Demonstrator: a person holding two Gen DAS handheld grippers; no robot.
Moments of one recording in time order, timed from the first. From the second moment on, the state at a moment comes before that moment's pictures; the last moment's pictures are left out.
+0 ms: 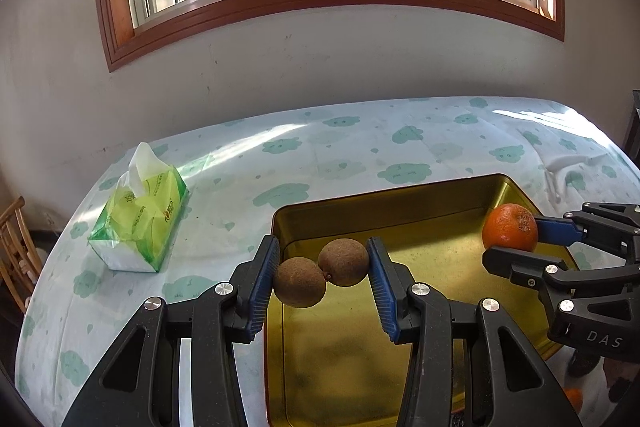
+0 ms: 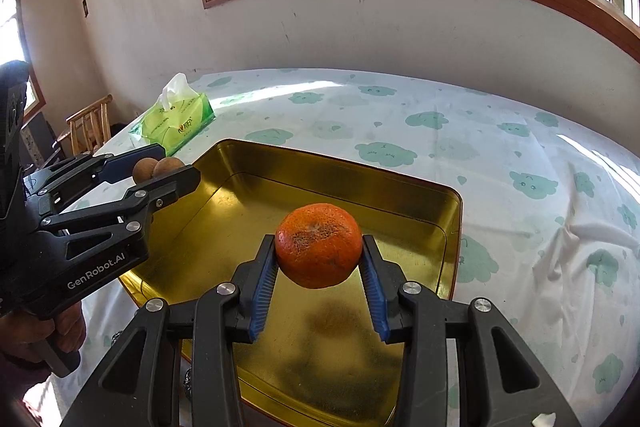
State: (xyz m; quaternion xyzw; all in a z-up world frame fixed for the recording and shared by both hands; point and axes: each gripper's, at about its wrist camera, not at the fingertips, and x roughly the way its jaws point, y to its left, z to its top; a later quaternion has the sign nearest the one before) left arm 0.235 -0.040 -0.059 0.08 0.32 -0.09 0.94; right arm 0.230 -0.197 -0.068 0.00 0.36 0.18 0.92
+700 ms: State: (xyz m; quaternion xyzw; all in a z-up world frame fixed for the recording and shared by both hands) left arm 0.256 -0.039 -0.072 0.09 0.33 -0.09 0.94; right arm 0.248 -0.190 -0.074 -0.01 0.37 0.17 0.91
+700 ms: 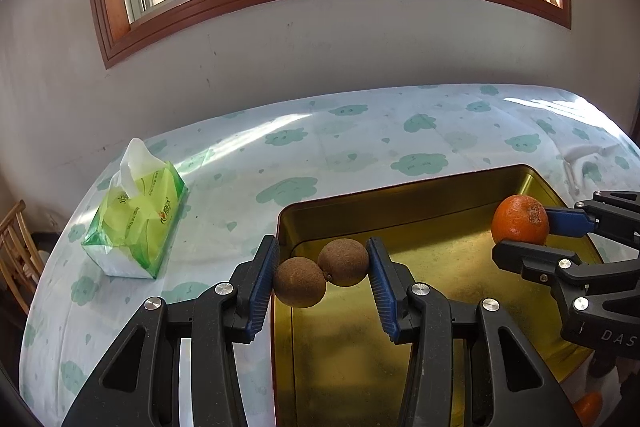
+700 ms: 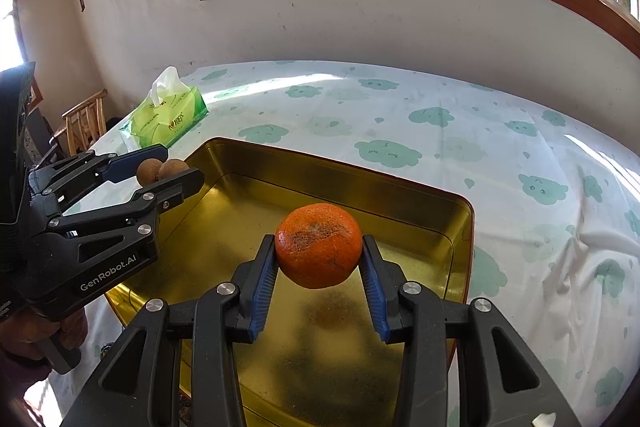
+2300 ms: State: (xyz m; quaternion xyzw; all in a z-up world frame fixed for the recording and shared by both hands) left arm 0.186 0.007 -0.040 0.02 0.28 -0.07 0.96; right arm 0.141 -0.263 -0.041 0.04 0.30 0.18 0.94
